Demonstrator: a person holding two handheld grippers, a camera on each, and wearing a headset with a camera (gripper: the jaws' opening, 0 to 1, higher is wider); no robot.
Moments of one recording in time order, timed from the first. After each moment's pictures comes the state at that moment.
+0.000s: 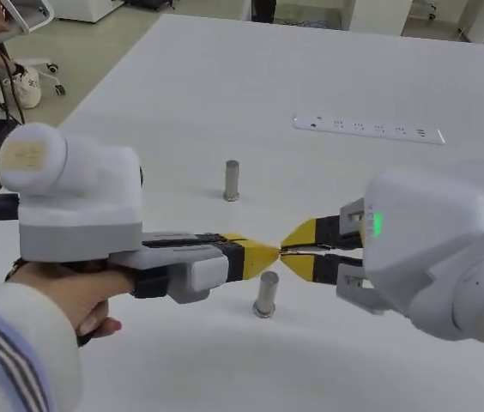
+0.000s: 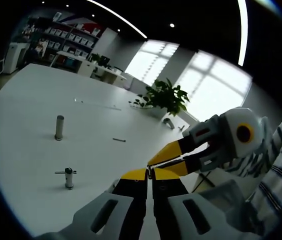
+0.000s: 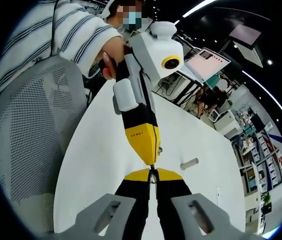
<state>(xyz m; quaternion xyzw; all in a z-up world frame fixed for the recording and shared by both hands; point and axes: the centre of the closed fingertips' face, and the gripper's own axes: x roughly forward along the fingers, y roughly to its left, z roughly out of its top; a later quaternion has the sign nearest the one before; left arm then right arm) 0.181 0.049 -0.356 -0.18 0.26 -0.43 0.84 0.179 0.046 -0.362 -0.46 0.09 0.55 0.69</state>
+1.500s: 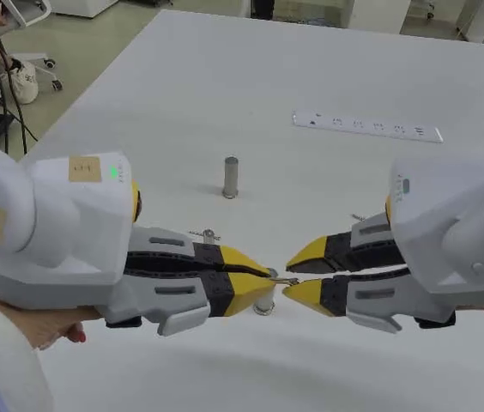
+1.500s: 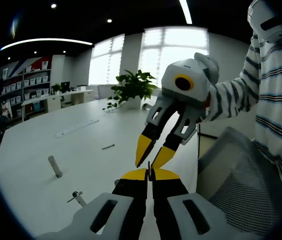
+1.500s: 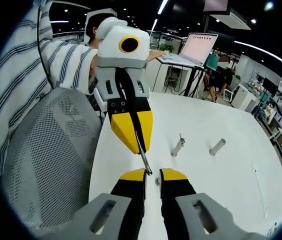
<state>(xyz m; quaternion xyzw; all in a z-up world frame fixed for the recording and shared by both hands) 0.146 0.046 -0.361 0.06 0.17 -0.55 0.82 0.155 0.041 -0.385 -0.31 0.21 0.61 0.70</state>
